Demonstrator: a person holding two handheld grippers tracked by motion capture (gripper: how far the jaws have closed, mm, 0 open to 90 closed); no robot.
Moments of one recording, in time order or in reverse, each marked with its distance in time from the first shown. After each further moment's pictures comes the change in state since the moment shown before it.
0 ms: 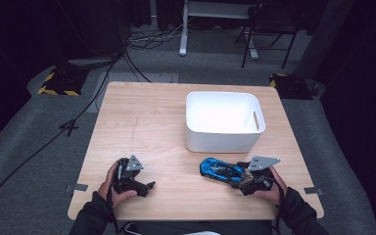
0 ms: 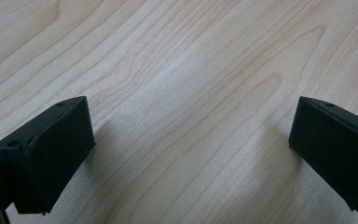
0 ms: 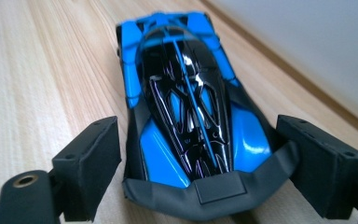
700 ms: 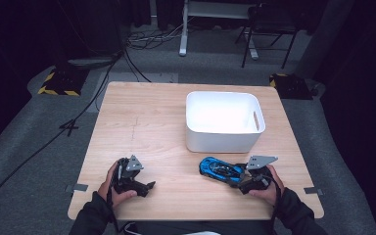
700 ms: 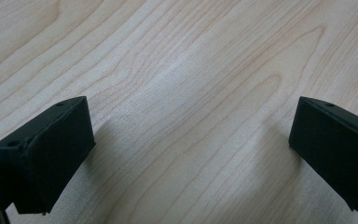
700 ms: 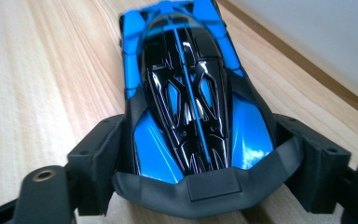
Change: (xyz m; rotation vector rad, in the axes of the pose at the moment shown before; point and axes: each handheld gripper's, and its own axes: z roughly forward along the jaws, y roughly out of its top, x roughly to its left) left arm 0.000 0.000 0.000 0.001 0.000 -0.002; right arm -0.003 0.001 0.002 0.012 0.035 0.036
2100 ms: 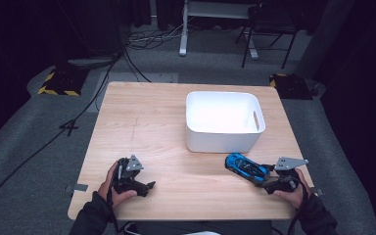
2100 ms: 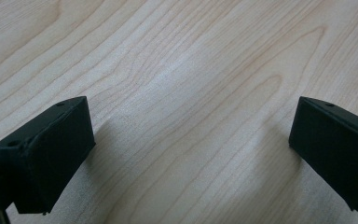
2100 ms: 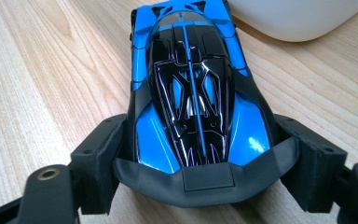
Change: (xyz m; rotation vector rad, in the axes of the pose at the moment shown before) left arm 0.000 0.000 0.000 -0.001 0.003 0.003; right arm -0.033 -0.046 -0.059 -0.003 -0.099 0.073
